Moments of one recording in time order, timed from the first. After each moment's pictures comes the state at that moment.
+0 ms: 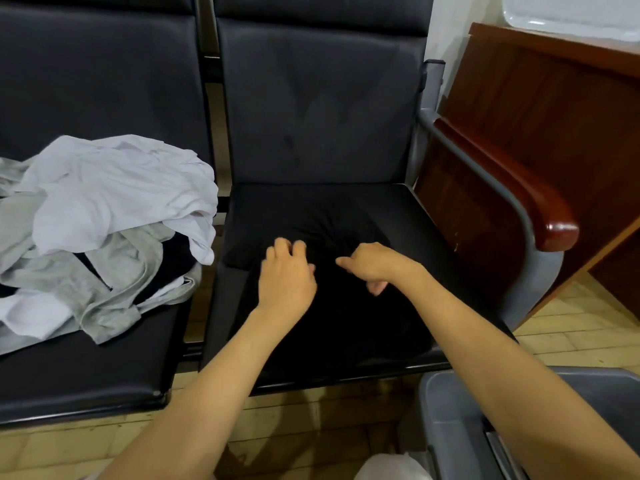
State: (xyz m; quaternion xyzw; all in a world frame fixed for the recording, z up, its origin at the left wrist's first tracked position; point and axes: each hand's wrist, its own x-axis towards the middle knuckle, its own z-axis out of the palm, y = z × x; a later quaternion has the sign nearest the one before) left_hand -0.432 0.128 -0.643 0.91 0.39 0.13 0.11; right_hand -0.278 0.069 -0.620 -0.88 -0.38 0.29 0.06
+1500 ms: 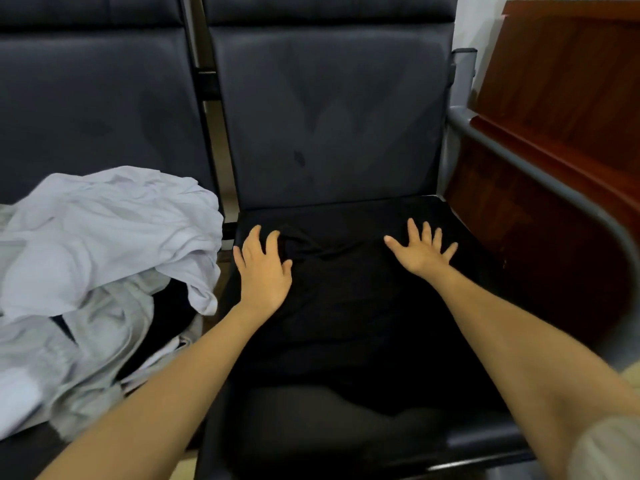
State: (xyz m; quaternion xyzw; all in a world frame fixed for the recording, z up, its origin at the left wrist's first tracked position) left_hand -0.389 0.277 -0.705 0.87 0.41 0.25 0.10; right_hand -0.148 0.142 -0.697 -0.94 -0.27 0.14 0.13
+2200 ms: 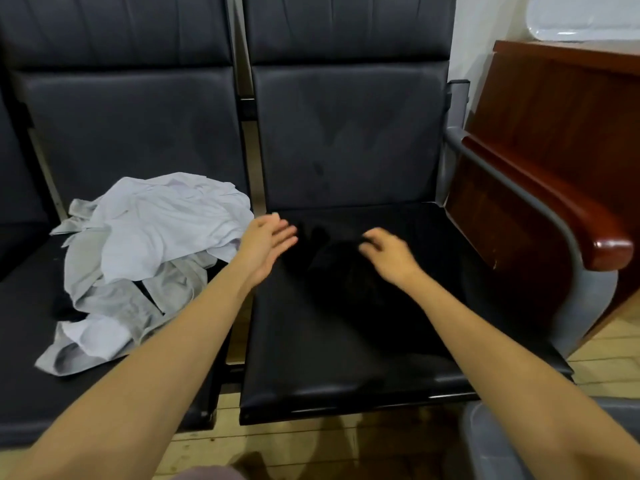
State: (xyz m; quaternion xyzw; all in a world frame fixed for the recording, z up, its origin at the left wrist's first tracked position) left_hand -0.448 0.248 -0.606 0.47 0.34 0.34 0.74; right_hand -0.269 0.107 -0.634 -0.80 -0.45 0.11 0.38
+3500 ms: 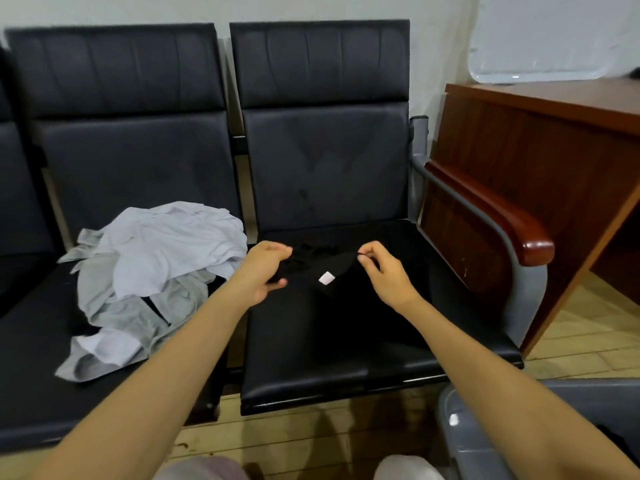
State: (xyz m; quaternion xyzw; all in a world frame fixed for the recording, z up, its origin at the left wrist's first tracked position) left_hand -0.480 0.164 -0.546 0.60 0.43 0.25 0.63; right_hand -0.301 0.034 -0.607 -0.72 -0.45 0.12 0.51
